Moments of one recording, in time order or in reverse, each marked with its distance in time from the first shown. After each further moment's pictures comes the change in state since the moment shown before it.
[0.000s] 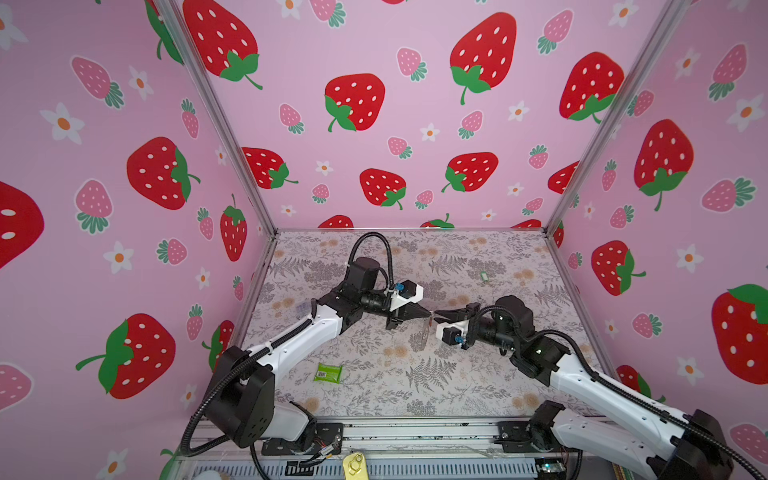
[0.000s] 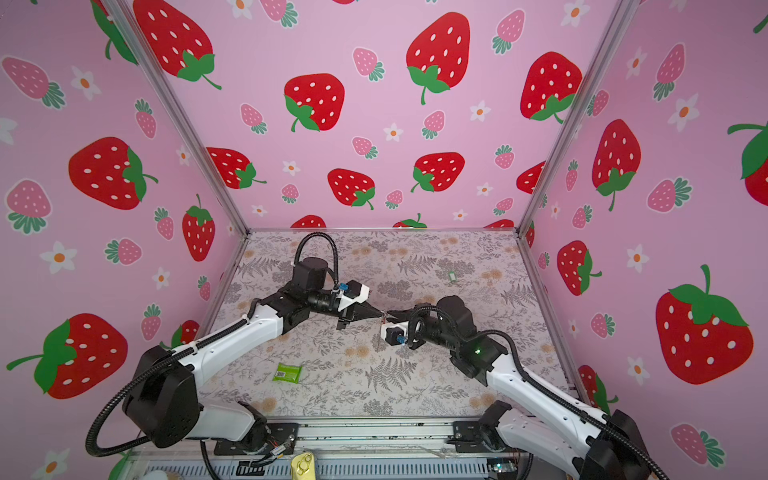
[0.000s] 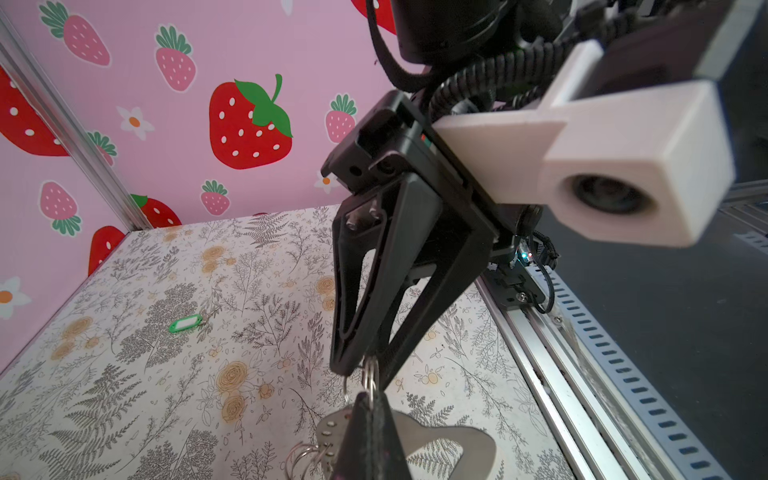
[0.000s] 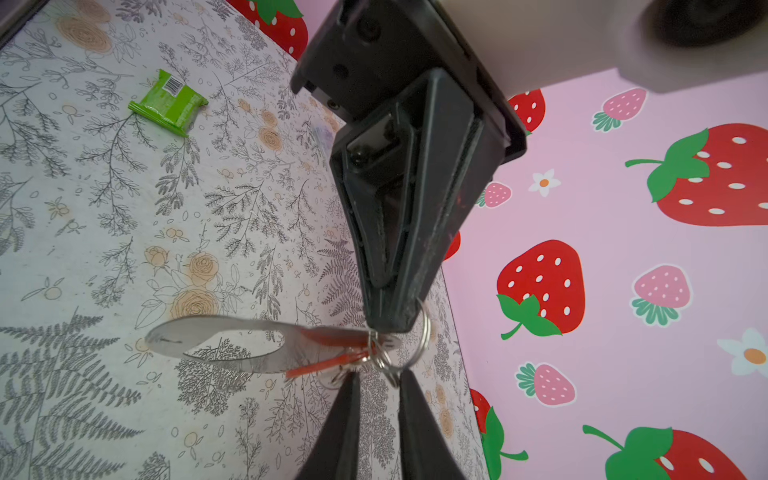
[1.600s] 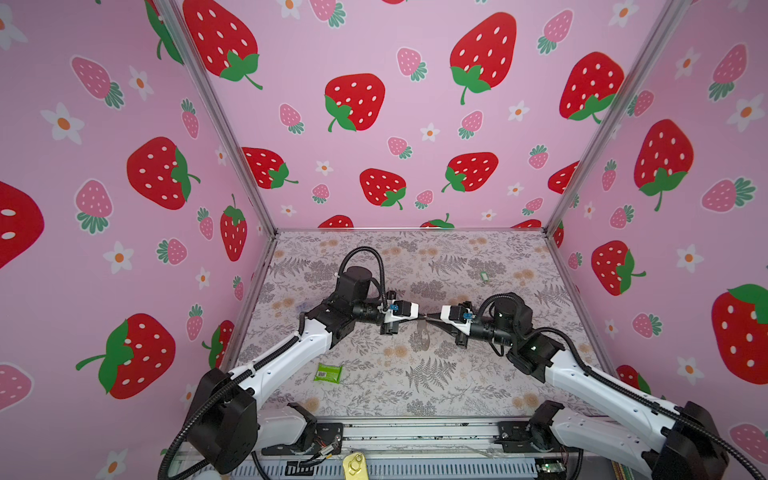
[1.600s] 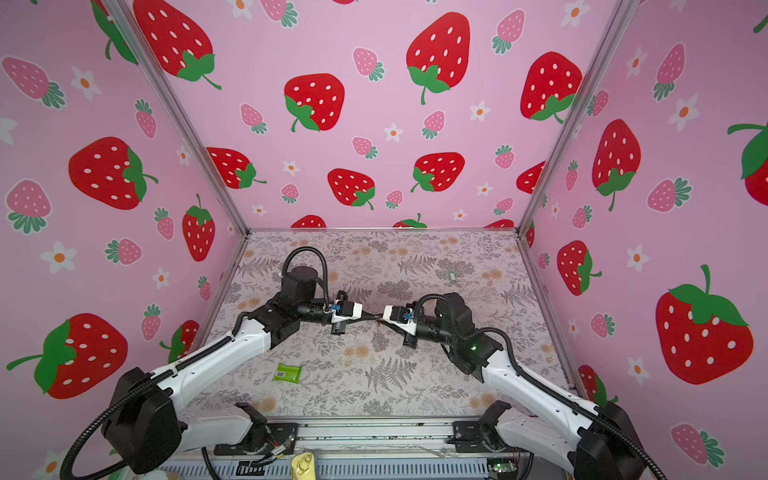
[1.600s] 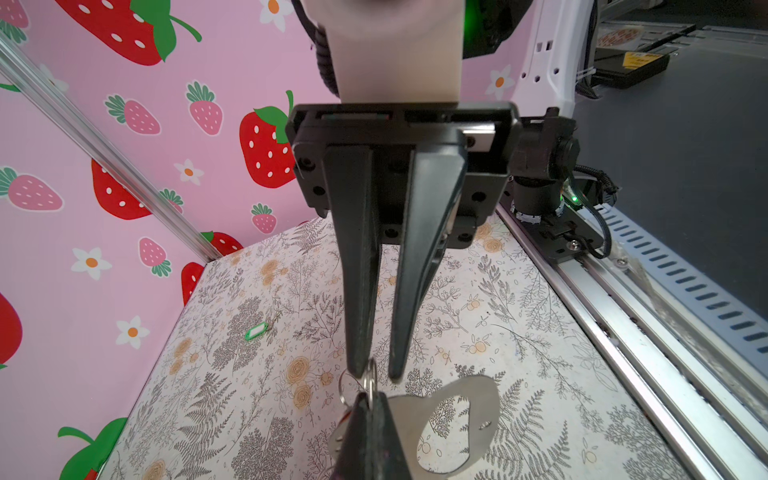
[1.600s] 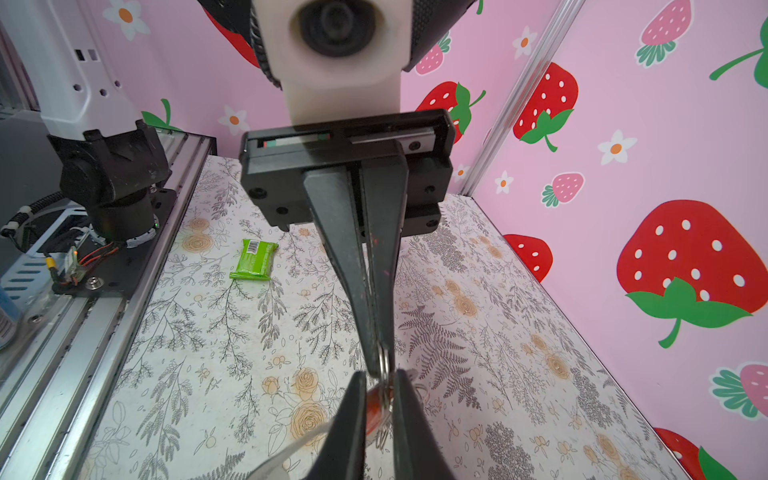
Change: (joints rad) left arm -0.011 -0.123 -0.099 0.041 -0.122 0.201; right arm -0.004 0.063 0.000 0.132 -0.207 0.487
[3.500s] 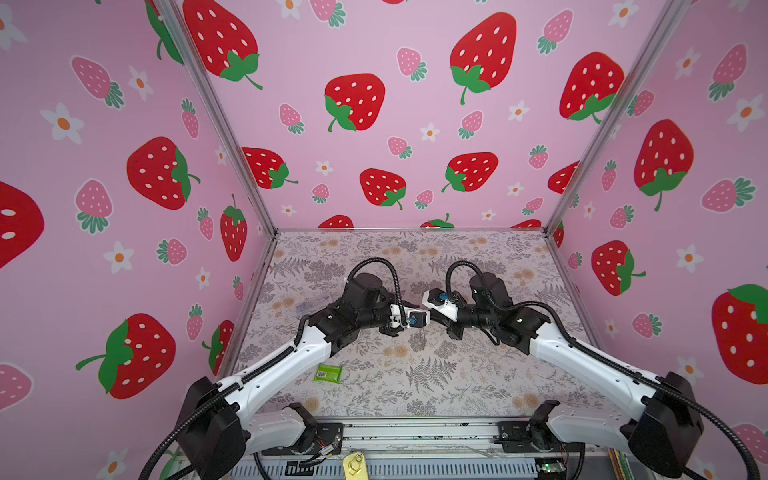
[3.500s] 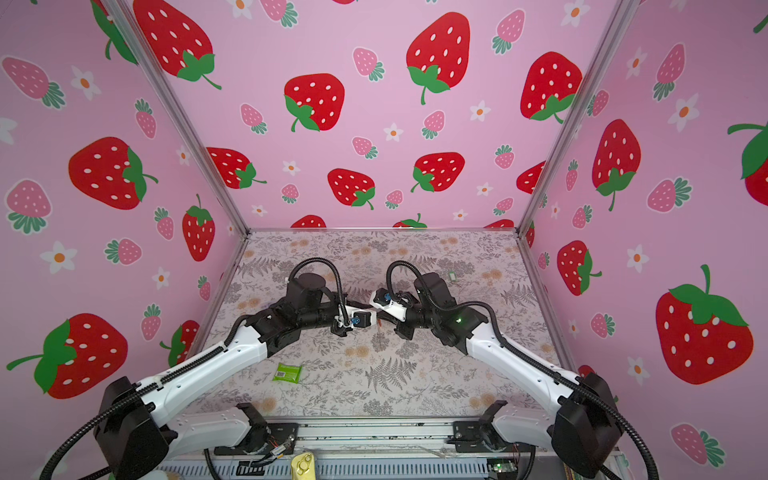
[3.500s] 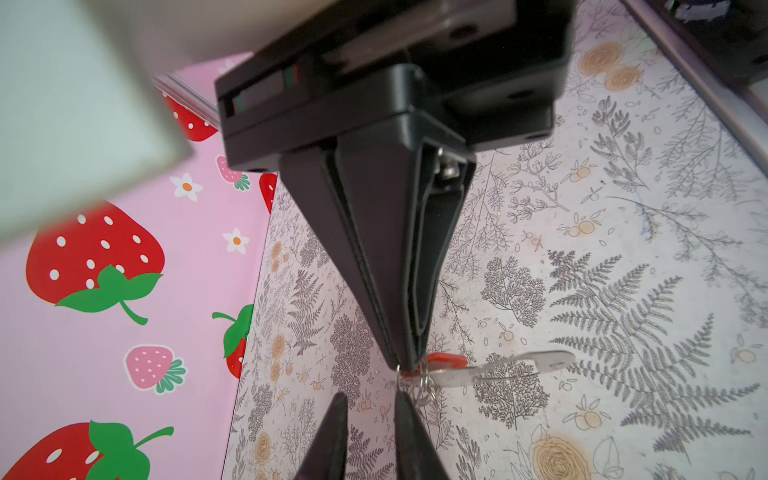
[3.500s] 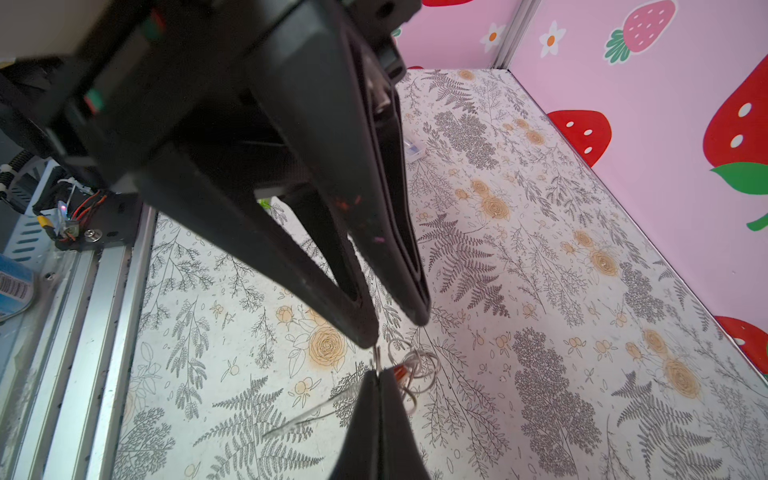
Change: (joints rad) left arm -0.126 -0.060 0.039 -0.162 -0.523 0.216; right arm 0.001 0.206 0.278 -0.434 0.094 -0.016
